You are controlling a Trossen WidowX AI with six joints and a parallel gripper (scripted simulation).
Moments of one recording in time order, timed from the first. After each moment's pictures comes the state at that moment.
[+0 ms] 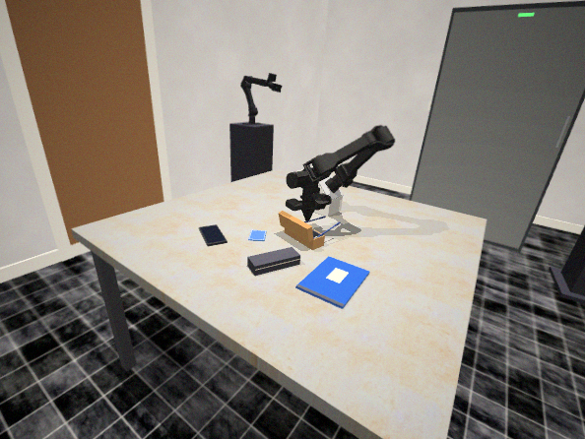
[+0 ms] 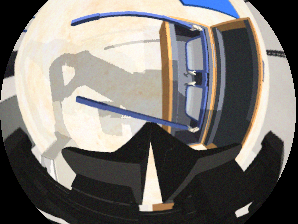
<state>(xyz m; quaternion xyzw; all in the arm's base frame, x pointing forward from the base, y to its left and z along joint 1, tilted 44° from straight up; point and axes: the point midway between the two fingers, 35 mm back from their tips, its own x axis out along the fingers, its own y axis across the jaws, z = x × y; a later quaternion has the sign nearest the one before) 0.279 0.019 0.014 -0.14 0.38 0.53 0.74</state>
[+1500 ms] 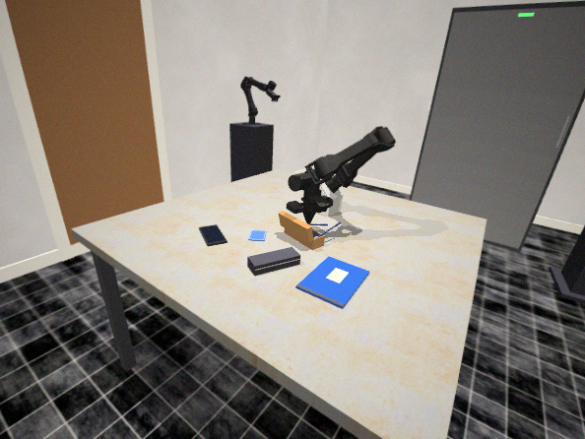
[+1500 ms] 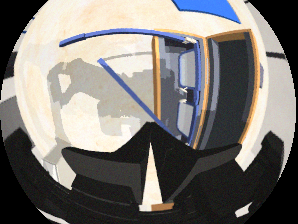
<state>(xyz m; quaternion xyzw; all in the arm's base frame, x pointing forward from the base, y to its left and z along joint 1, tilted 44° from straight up) 0.297 0.028 0.026 -0.14 0.38 0.53 0.74</state>
